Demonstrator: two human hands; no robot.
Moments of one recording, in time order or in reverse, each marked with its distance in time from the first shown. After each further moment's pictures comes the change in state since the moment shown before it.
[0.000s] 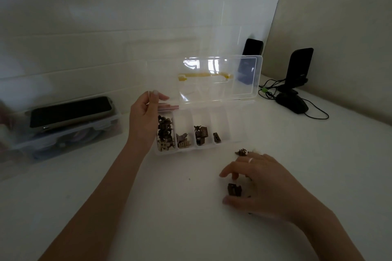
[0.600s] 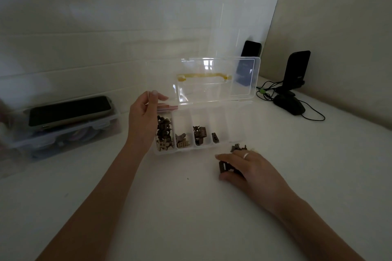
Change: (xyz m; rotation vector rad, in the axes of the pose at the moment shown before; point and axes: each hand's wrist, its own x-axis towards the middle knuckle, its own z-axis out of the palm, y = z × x) left_hand -0.003 0.002 -0.001 0.004 -0.005 0.019; right_hand 0.019 0.019 0.036 -0.013 0.363 -0.113
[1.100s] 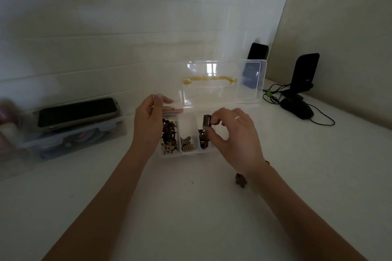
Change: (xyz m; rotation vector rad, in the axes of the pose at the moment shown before) left_hand 0.000 -0.002 0.000 0.005 0.004 -0.014; right_hand 0.077 -0.018 0.004 0.112 0.432 0.047
